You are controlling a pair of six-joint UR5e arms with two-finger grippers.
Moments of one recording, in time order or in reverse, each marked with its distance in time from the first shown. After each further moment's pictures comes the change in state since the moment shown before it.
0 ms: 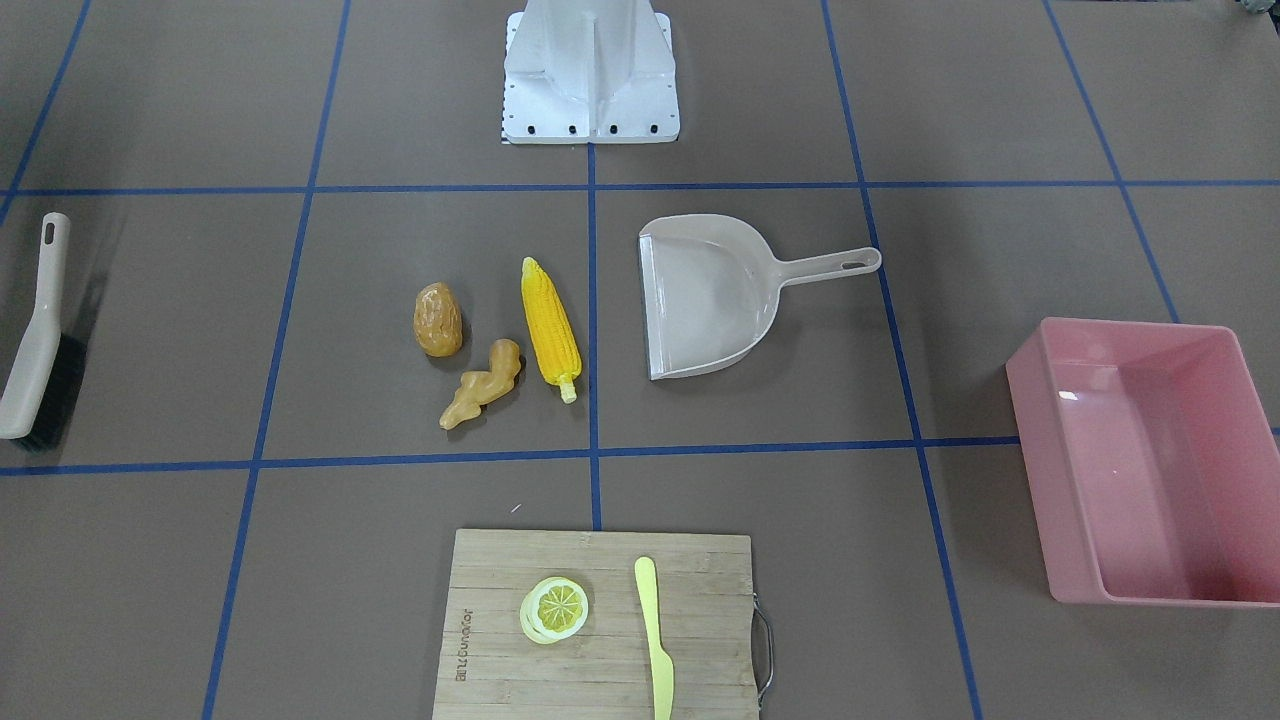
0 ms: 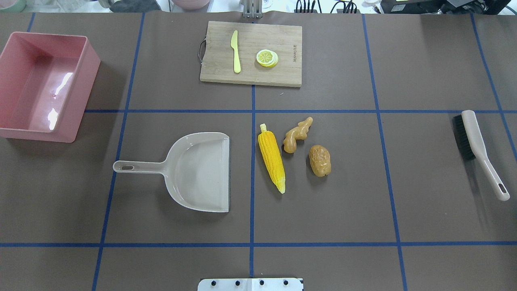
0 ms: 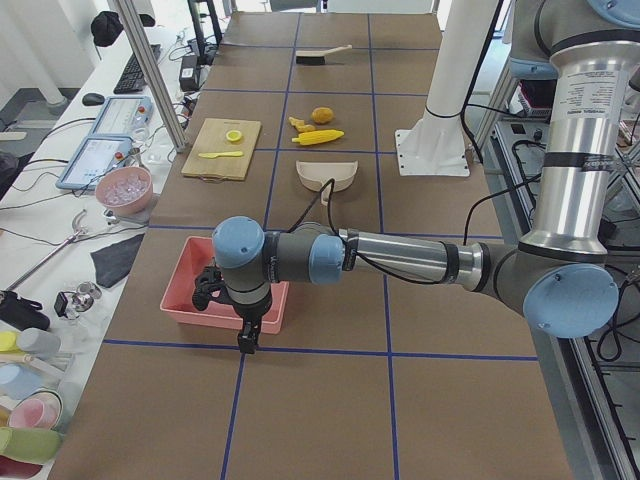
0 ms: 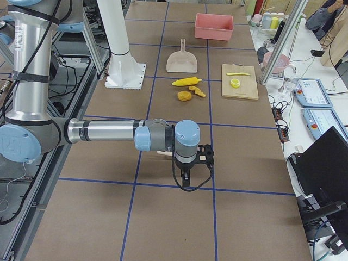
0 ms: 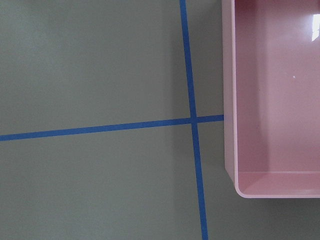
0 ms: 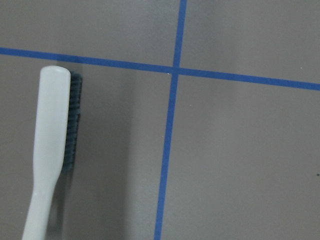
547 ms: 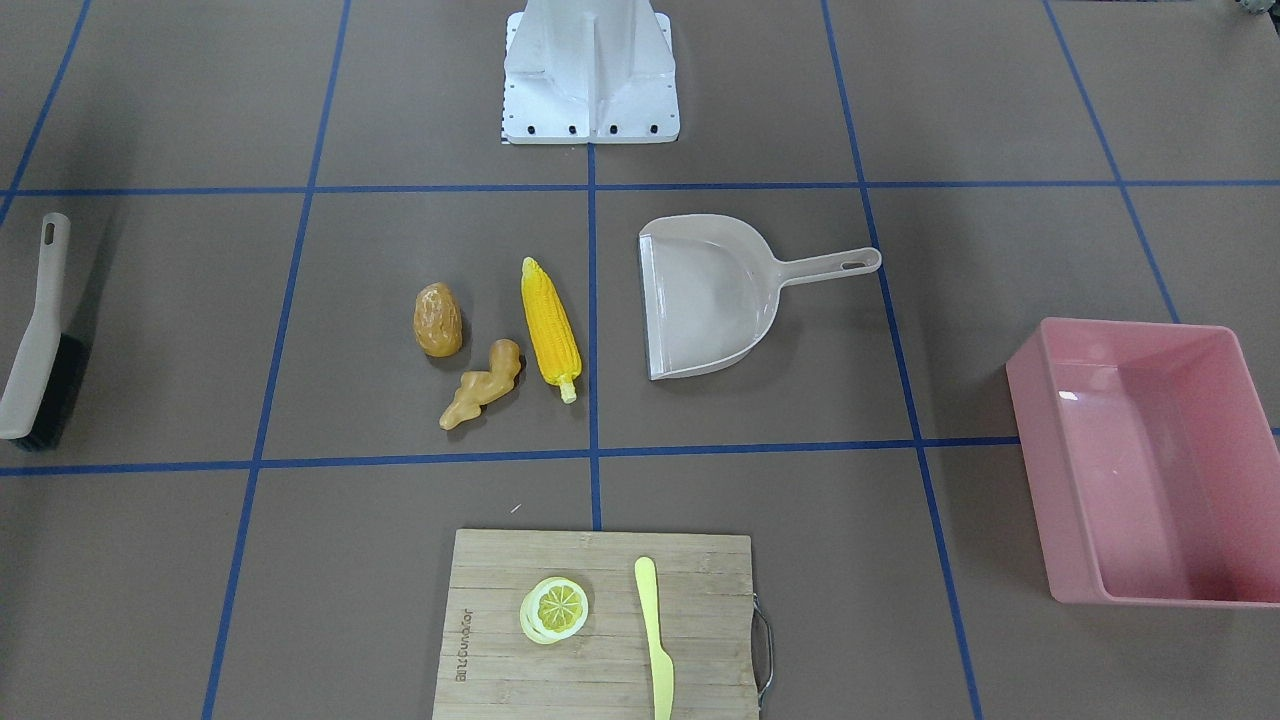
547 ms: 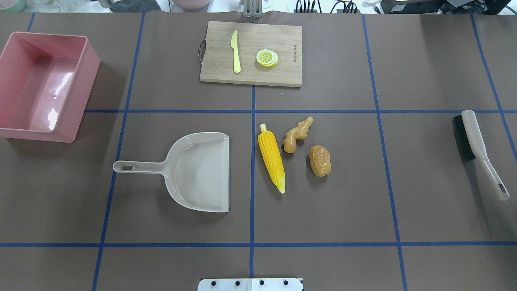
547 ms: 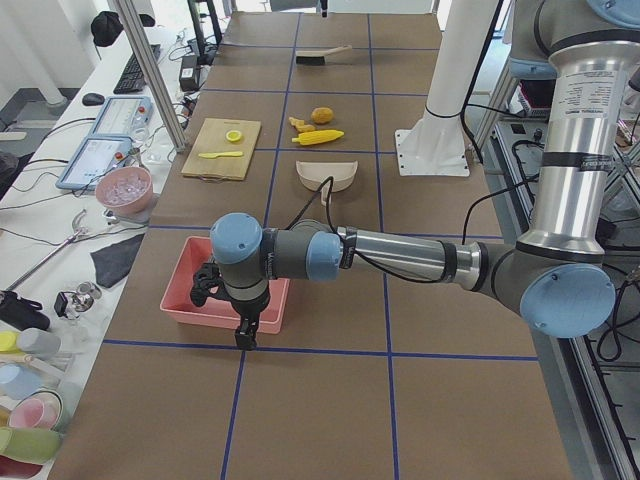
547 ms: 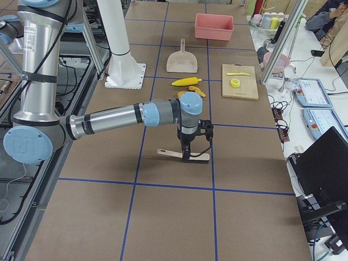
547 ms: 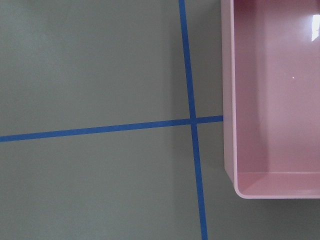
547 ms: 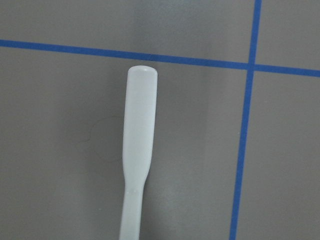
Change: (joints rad) left arm 0.016 -0.019 -0.008 0.002 0.000 0.000; right arm -0.189 0.009 0.158 -0.076 -0.001 0.216
